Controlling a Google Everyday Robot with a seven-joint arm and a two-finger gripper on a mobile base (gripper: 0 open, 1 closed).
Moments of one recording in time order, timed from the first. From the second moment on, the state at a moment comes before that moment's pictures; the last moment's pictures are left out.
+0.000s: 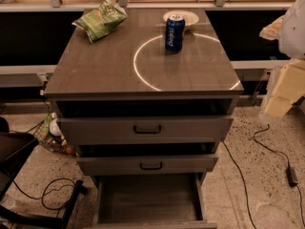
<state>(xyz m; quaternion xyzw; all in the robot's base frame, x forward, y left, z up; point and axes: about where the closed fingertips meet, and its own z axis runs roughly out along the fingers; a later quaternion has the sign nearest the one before) 0.438 -0.214 0.986 -0.60 0.78 -0.05 0.17</state>
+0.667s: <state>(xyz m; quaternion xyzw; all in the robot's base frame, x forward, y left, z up) 0.439 -0.207 0.985 -0.61 0.77 -0.06 0.17</state>
